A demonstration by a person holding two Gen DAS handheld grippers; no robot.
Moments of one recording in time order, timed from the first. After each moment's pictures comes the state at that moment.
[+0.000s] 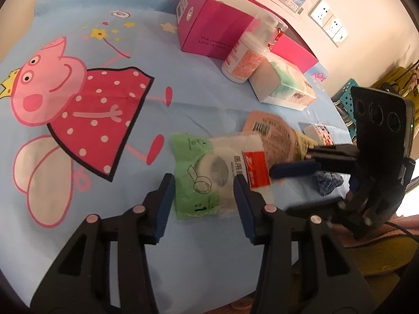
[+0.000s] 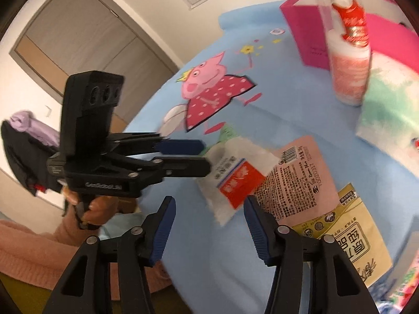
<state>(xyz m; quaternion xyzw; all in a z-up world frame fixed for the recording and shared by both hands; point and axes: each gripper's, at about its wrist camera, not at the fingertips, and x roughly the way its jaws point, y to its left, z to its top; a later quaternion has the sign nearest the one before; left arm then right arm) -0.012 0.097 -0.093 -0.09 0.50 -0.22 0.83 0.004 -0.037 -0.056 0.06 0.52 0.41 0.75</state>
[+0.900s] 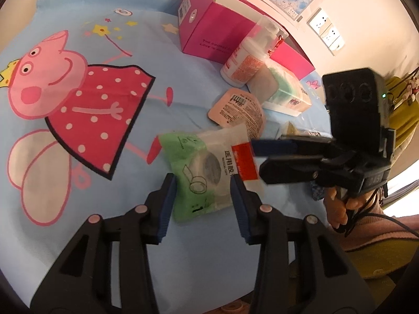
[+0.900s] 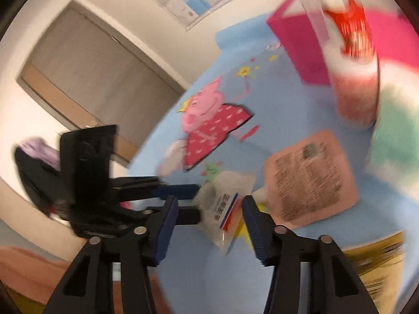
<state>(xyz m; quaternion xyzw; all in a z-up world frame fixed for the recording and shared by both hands) -0.013 0.105 -0.097 -0.12 0.50 -0.23 0.83 0.042 -0.036 -0.068 0.16 0.50 0.44 0.73</state>
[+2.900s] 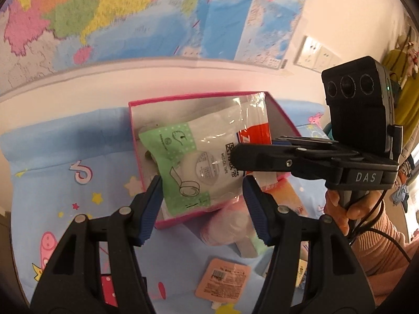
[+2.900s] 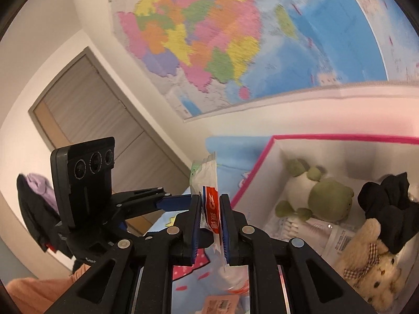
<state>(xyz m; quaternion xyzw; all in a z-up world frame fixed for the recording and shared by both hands) 0.151 0.013 0.036 0.01 0.41 -0.24 0.88 0.179 -0.138 0.048 0.21 0.35 0.42 0.81</state>
